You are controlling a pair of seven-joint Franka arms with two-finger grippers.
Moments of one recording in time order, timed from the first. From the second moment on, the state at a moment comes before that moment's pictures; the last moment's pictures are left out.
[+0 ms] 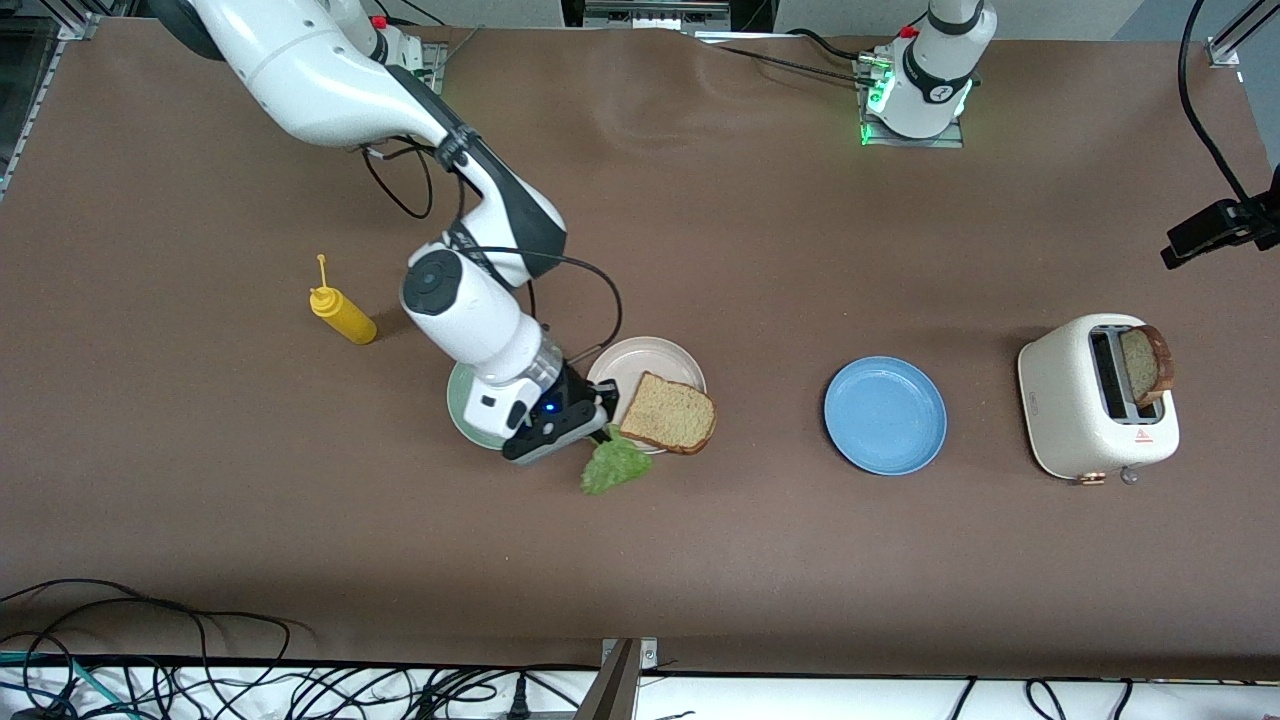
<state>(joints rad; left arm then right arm) 0.00 0.05 0.09 -1.51 0.06 1.51 -0.12 0.31 0.81 0.36 -1.36 -0.03 2.60 0.16</state>
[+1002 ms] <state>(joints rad) 0.00 0.05 0.09 -1.51 0.06 1.51 -0.12 0.41 0.91 0.36 -1.36 -0.04 2.62 0.07</state>
